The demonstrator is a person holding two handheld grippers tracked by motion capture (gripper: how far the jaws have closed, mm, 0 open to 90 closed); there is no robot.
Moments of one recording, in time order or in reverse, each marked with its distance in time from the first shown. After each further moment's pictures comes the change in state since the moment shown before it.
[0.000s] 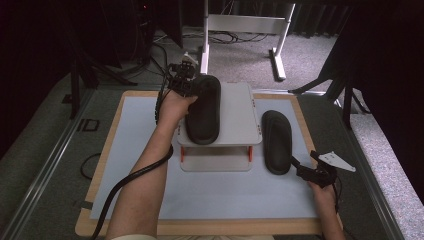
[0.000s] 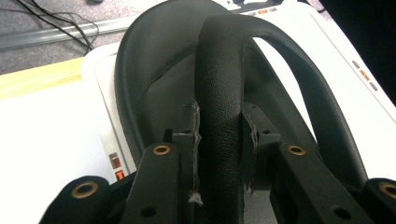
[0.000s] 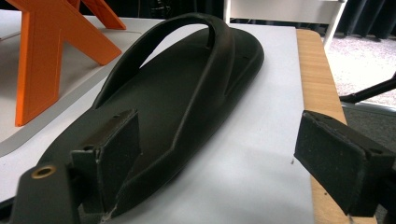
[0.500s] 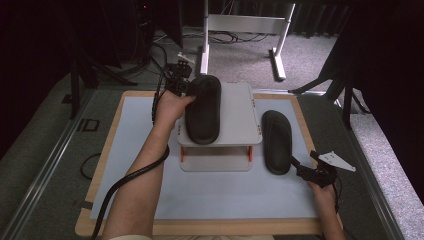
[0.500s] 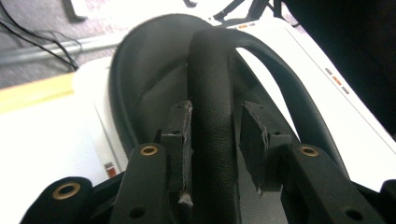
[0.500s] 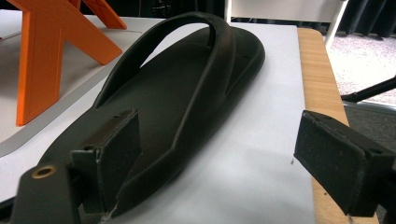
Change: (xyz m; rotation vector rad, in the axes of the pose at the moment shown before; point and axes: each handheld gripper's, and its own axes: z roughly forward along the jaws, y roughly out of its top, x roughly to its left) left arm 0.009 -0.004 -0.013 -0.076 -0.078 0.025; right arm -0.001 0.000 0.000 0.002 0.004 -0.001
